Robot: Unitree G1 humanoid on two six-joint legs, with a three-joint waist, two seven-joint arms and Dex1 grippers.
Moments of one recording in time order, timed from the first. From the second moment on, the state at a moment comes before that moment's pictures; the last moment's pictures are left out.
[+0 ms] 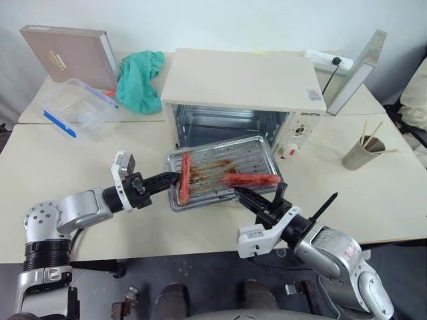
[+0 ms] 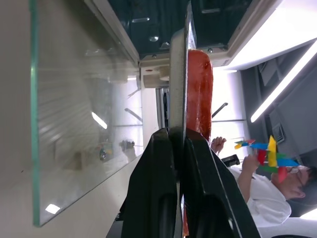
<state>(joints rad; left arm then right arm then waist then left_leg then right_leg) -0.41 0.64 0.27 0.24 -1.94 1.36 0.05 -0.02 -0.48 0.24 -0.70 -0.92 -0.13 0.60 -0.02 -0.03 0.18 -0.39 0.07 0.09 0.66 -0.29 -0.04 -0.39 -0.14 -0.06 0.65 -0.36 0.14</state>
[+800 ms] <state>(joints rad) -0.43 0.77 0.21 0.33 -1.94 1.46 0.08 0.01 -0.72 0.19 -0.64 -0.39 -0.28 0.74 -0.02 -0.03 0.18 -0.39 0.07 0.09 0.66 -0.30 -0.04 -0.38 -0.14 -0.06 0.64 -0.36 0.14</state>
